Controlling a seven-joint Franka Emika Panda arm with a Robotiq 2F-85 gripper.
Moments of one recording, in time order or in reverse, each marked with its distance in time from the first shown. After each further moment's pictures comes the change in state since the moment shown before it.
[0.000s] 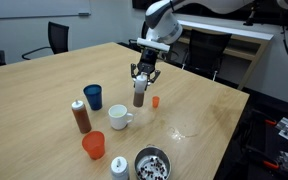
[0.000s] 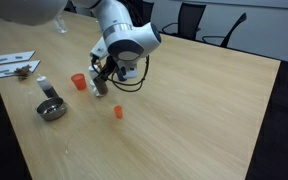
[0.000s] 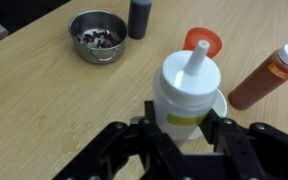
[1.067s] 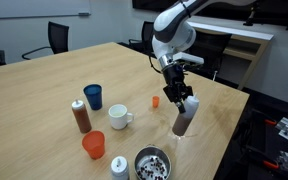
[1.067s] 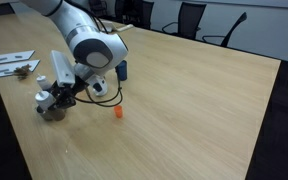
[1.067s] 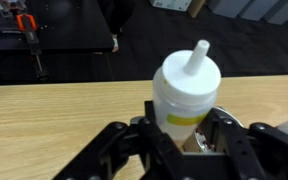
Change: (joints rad) arm 0.071 -0.217 0.026 -0.405 -0.244 -0.210 -0.583
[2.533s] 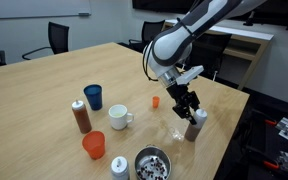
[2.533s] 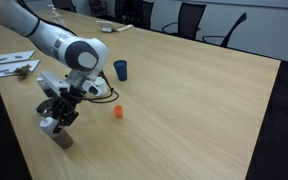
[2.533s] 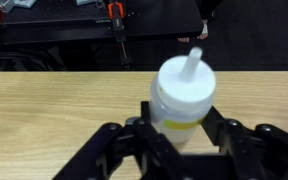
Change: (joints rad) arm 0.108 0.040 -0.001 -0.013 -0.366 0.050 0.136
